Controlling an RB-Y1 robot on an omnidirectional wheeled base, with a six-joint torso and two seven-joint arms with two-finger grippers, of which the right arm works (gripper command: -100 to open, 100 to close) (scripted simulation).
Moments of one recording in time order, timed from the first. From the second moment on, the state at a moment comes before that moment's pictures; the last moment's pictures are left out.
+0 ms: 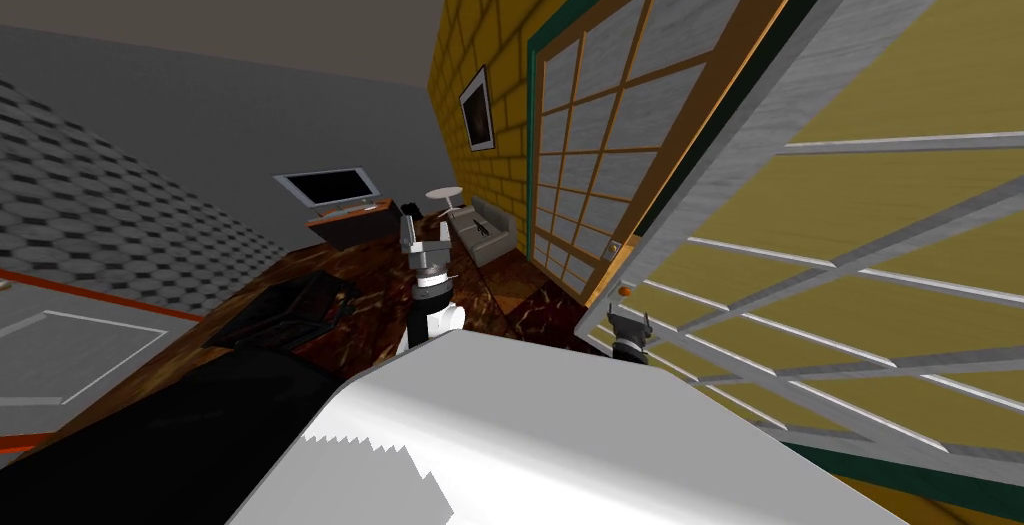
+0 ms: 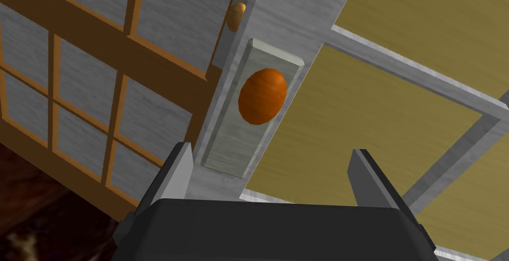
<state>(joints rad) 0.14 -0.10 -0.13 -0.87 -0.40 -0.83 -1.05</state>
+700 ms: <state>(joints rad) 0.11 -0.10 -0.07 -0.88 -0.49 -0.82 -1.24</state>
